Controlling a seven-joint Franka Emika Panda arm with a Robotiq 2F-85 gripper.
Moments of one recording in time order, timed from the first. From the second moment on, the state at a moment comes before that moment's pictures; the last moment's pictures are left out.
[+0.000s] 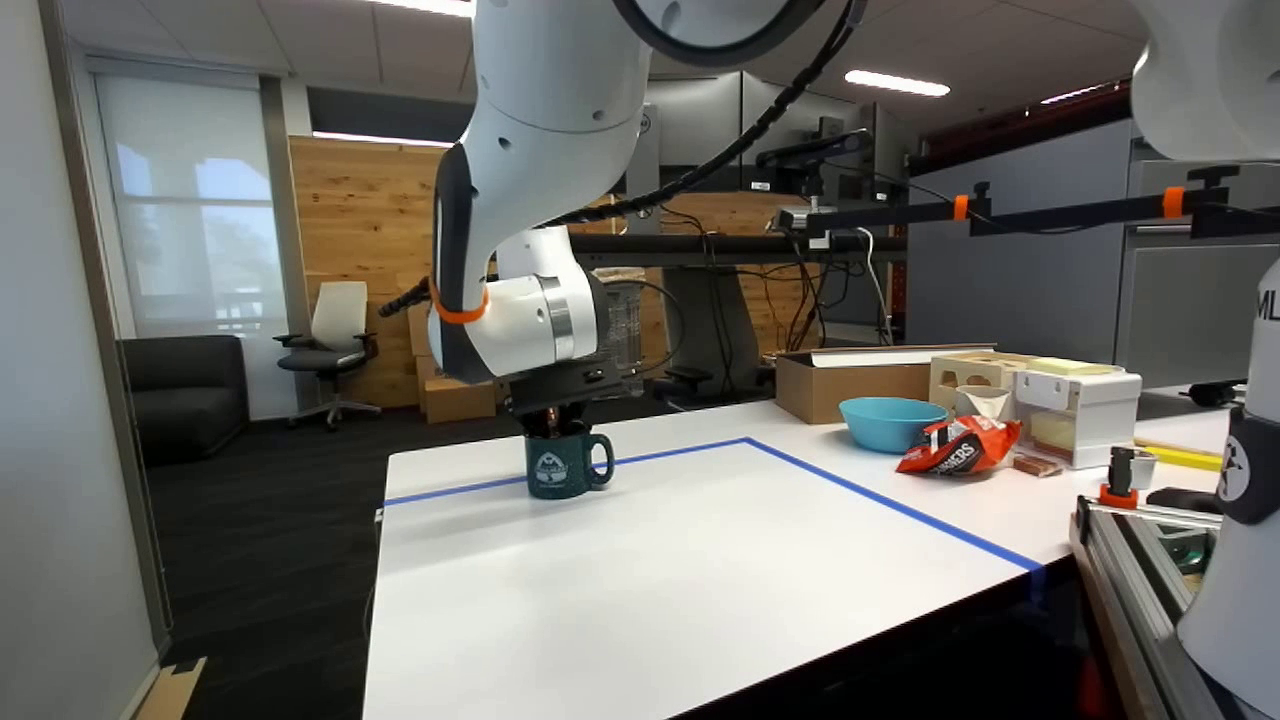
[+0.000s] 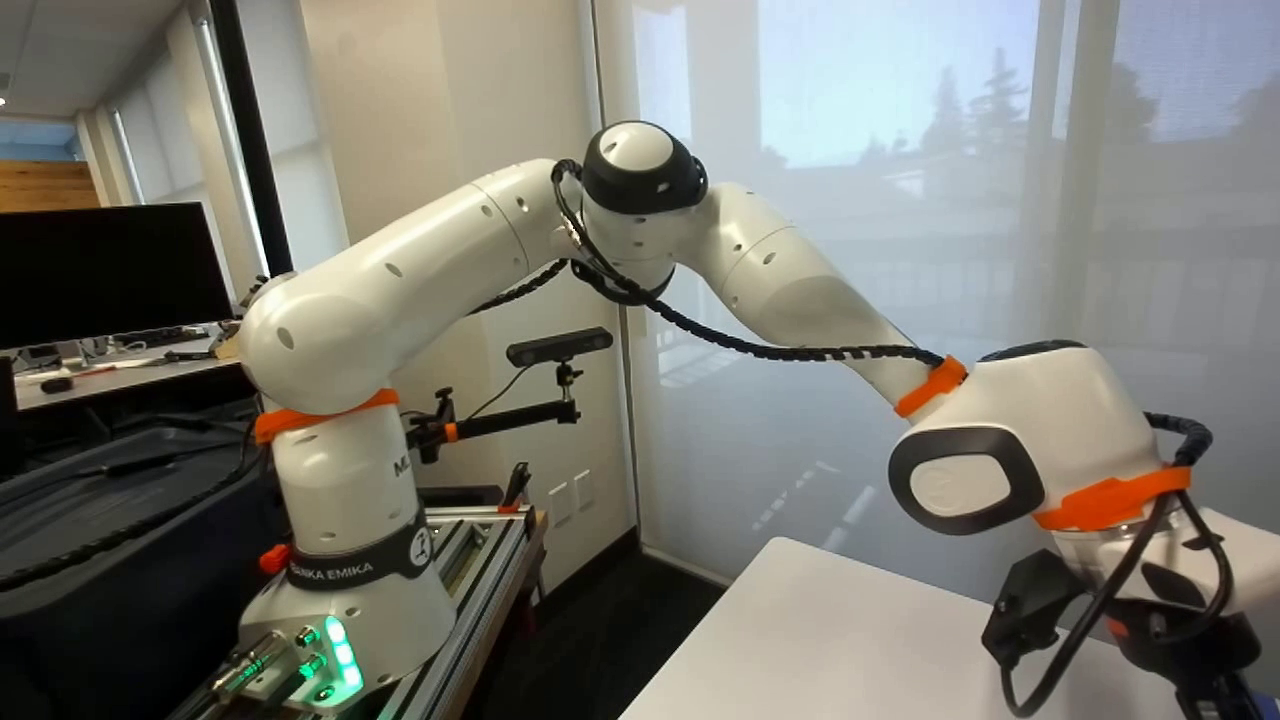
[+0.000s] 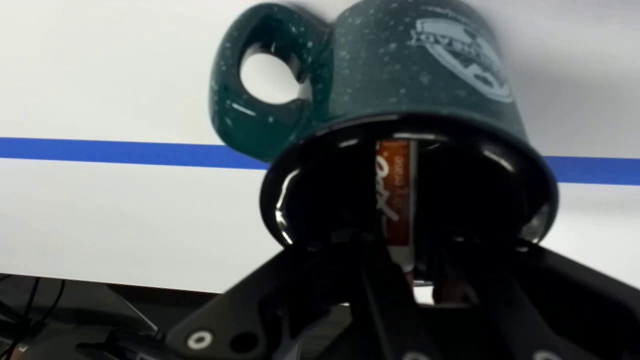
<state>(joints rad) -2.45 -1.17 2.25 -1.74 0.96 2.80 0.03</state>
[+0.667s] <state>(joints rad) -2.45 -0.99 2.26 -1.81 0.96 2.90 -0.11</state>
